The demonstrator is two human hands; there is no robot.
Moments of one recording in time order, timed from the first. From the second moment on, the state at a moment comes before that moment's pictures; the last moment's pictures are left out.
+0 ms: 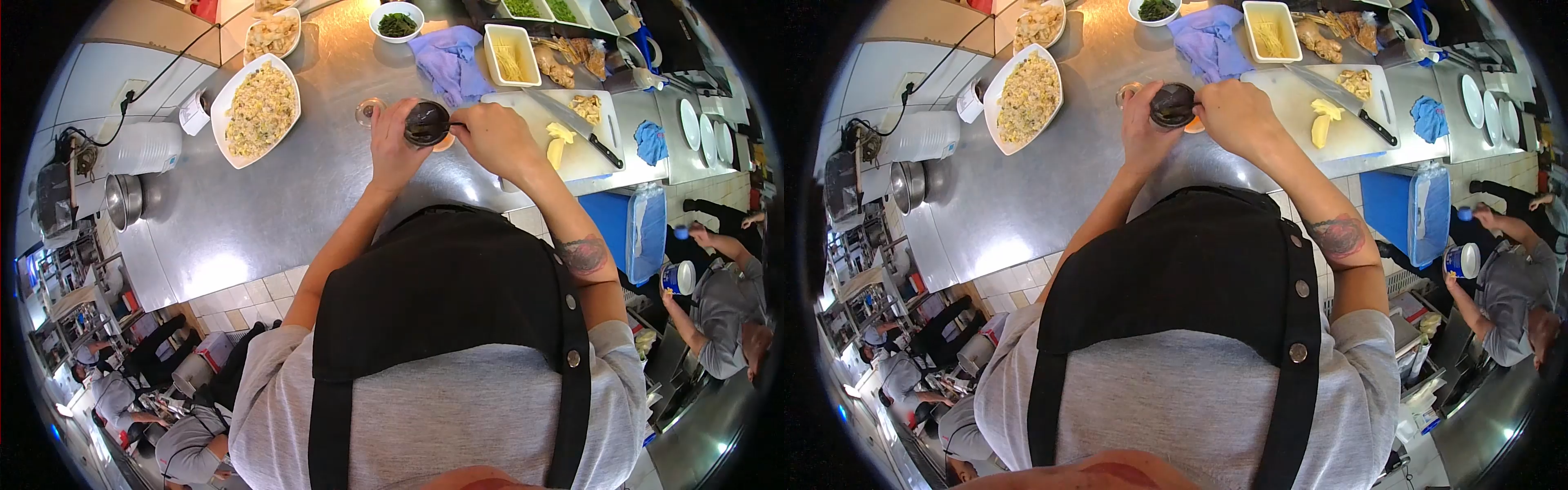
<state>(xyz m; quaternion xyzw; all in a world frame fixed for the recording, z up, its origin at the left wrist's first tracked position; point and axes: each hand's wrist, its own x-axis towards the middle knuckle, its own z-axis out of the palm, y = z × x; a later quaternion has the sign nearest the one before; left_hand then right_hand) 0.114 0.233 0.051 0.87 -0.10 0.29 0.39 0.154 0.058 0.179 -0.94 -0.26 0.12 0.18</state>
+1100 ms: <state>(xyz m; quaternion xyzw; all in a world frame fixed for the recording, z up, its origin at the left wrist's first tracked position) 0.124 0.224 0.040 0.87 -0.06 0.30 0.39 0.164 0.056 0.131 -0.94 -0.17 0.16 0.26</state>
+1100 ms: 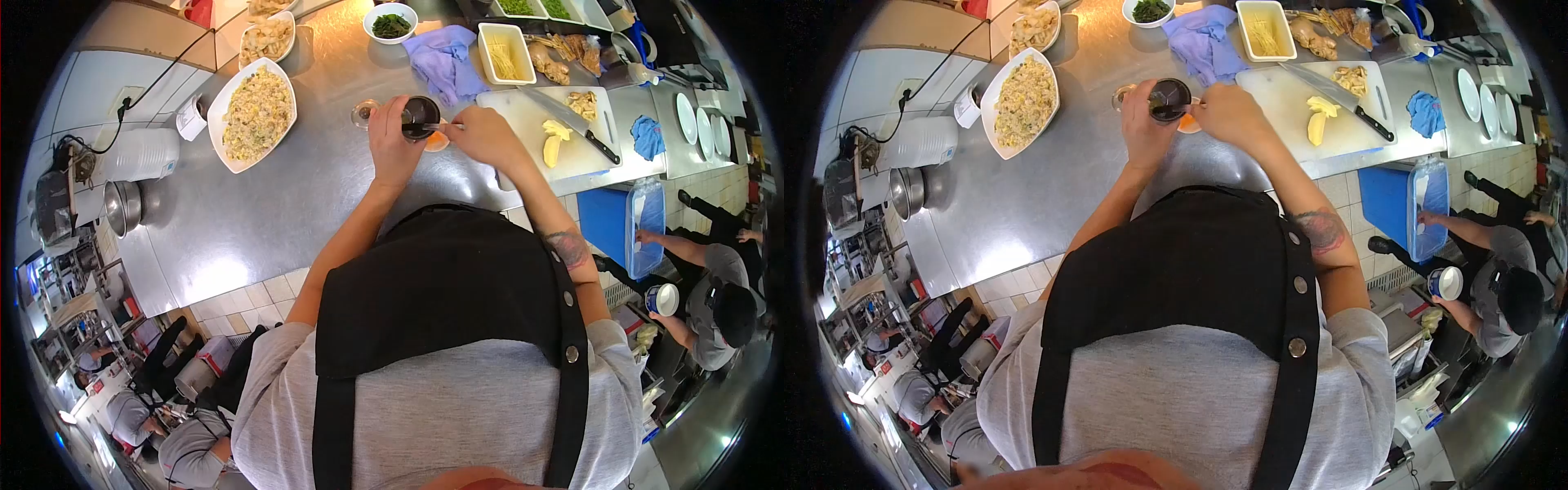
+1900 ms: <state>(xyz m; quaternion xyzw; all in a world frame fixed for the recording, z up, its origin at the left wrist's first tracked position) 0.111 0.261 0.030 0.92 0.06 0.23 0.32 0.137 0.038 0.135 -0.96 -0.12 0.14 0.19</state>
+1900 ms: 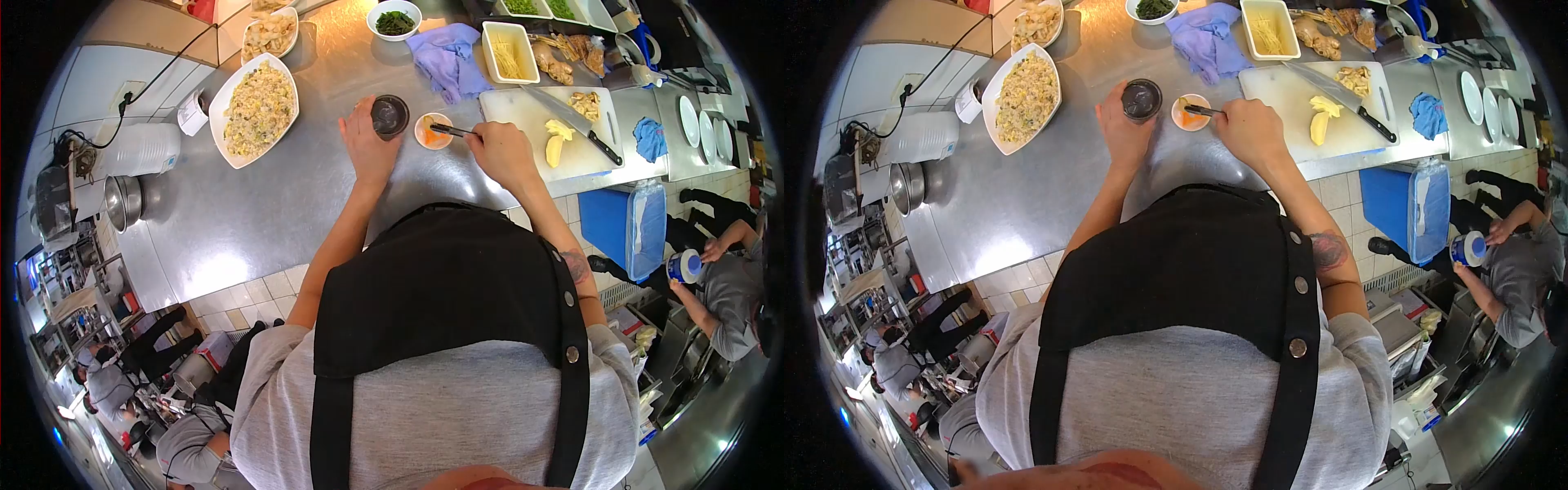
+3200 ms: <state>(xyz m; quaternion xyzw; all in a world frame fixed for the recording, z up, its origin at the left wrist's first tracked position) 0.091 0.268 0.036 0.91 0.07 0.21 0.34 0.120 0.044 0.107 -0.96 -0.15 0.09 0.21</state>
